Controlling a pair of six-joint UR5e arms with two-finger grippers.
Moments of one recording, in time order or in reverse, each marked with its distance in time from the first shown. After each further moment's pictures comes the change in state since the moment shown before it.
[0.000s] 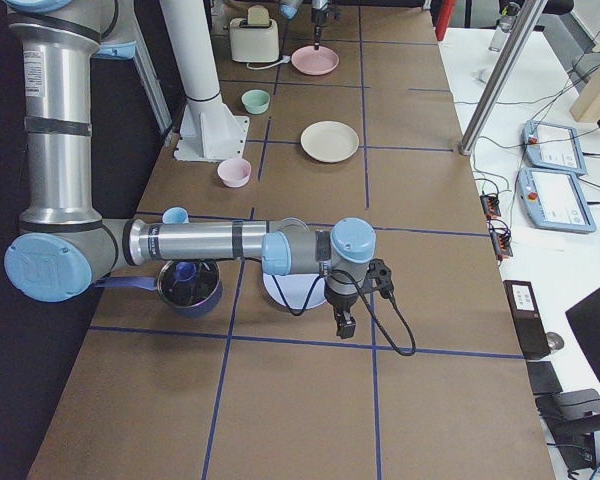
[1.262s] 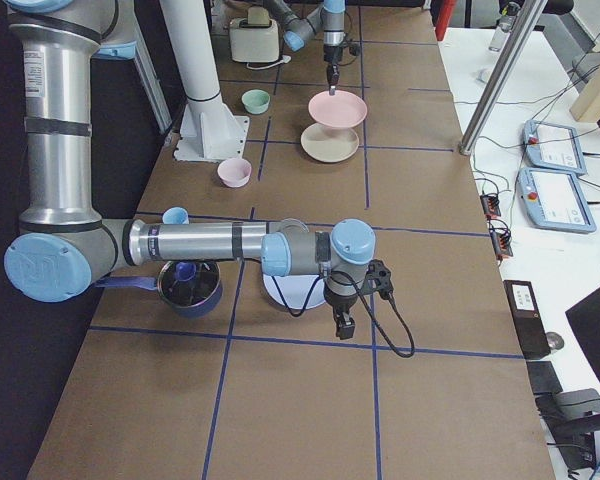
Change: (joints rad) left arm 0.378 -0.631 -0.174 0.368 0.289 -0.695; right arm 0.000 -0.002 -0.001 0.000 0.001 0.000
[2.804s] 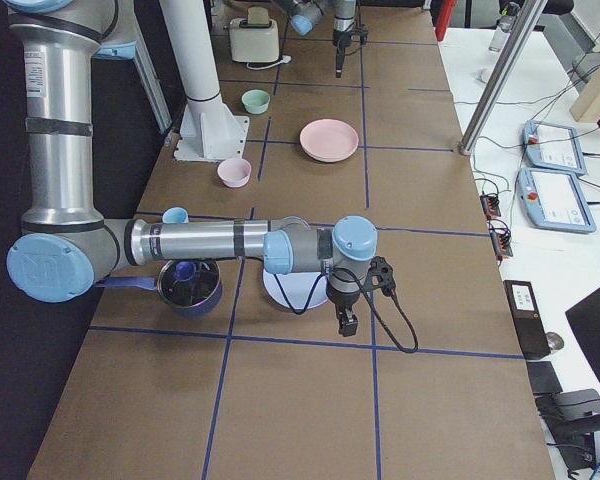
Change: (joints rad) left arm -0.246 0.188 -0.135 0.374 -0.125 0.696; right arm -0.002 0.009 0.003 0.001 0.001 0.001
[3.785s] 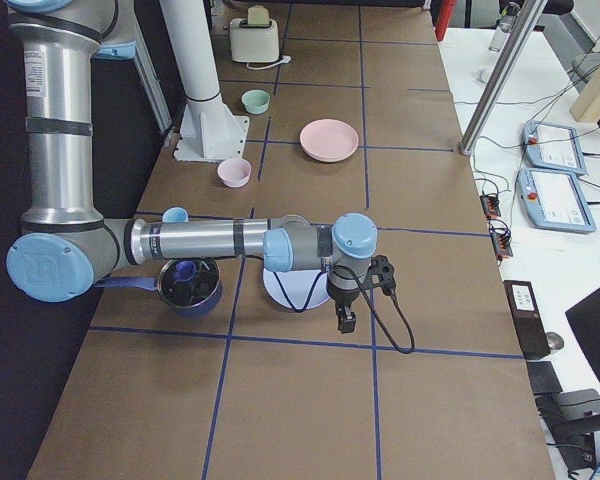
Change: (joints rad) left arm -0.736 0.477 -0.010 0.317 -0.124 1.011; right arm -0.003 -0.003 0.013 0.008 0.039 0.124
